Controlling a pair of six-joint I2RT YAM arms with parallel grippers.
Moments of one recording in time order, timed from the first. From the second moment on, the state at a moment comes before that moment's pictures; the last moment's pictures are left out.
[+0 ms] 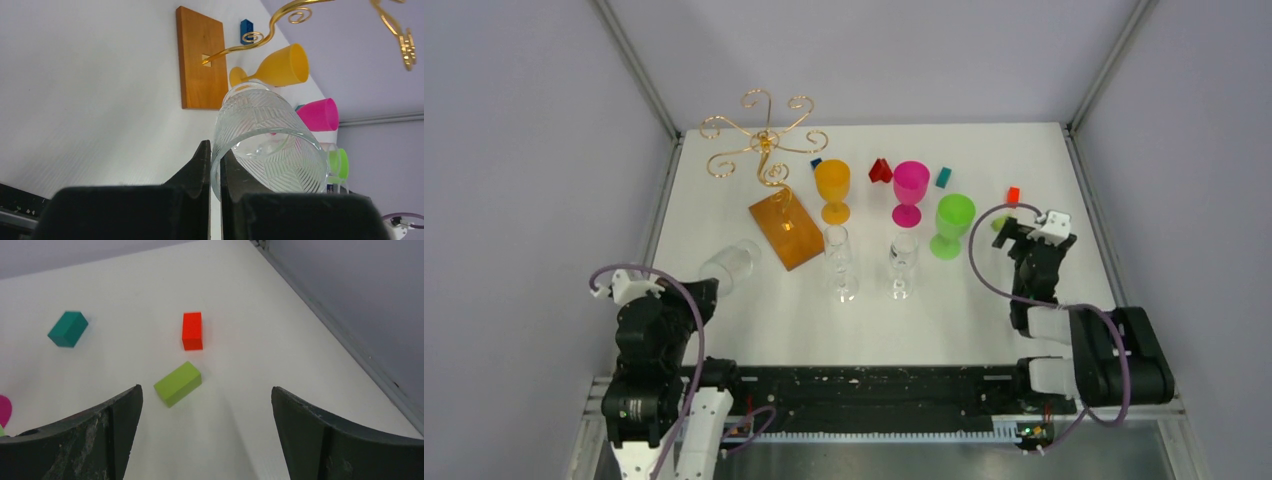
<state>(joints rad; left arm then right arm) 0.02 0.27 0.89 -1.00 -0.05 -0.87 0.05 1.35 0.14 1.14 0.34 0.06</state>
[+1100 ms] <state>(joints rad) 0.02 0.32 1.04 -0.60 0.34 -0.84 0.04 0.62 0.90 0.12 -0.31 0.39</state>
